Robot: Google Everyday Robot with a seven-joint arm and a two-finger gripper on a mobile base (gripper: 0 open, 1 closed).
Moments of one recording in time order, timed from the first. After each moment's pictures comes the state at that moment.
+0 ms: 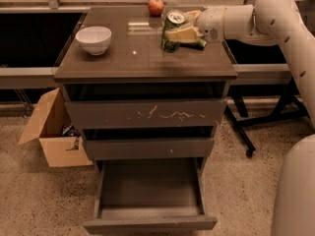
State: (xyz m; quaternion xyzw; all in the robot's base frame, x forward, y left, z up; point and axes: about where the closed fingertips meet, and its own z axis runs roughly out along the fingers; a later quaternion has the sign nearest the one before) arm 0.753 -0.078 0.948 -0.49 0.62 0.26 0.56
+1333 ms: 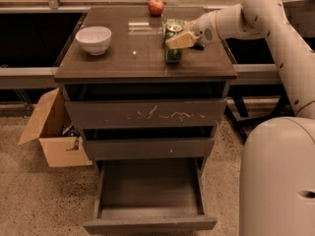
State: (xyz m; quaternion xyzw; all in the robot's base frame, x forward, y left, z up) arm 0.785 -0.079 0.900 -0.47 0.71 0.26 0.46
